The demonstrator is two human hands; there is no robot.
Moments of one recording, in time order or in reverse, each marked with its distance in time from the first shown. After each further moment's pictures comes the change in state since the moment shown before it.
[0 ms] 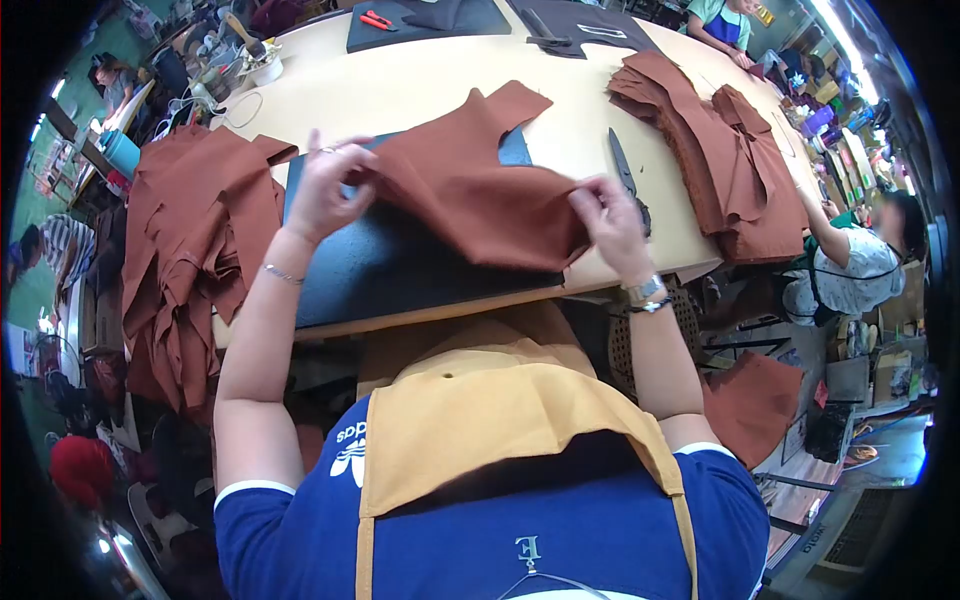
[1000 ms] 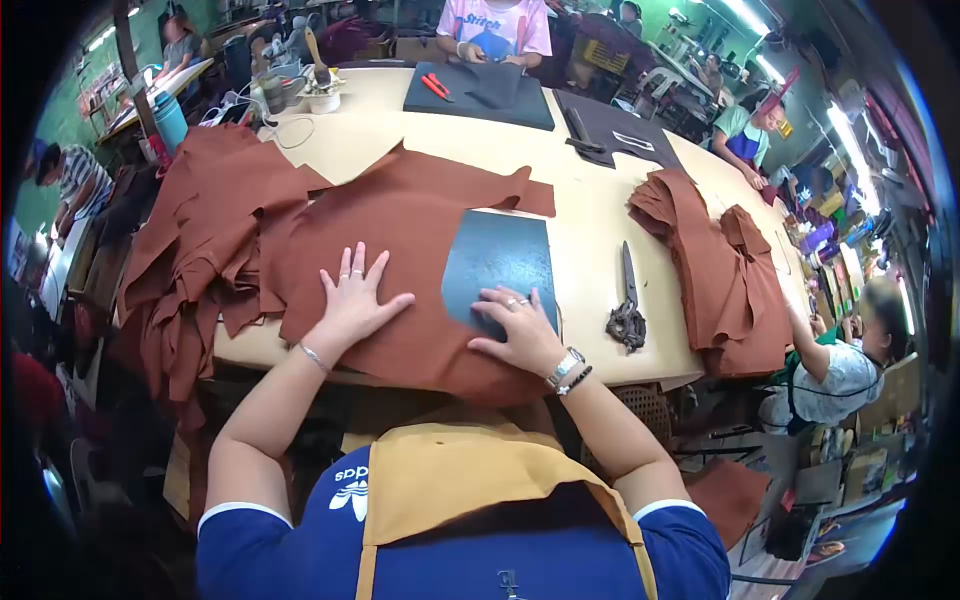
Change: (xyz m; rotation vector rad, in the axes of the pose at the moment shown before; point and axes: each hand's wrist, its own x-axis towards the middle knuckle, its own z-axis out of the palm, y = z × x) left_hand -0.072 0.013 0.033 0.318 -0.431 -0.763; right_hand 0.004 -0.005 0.094 -0.559 -0.573 -0.330
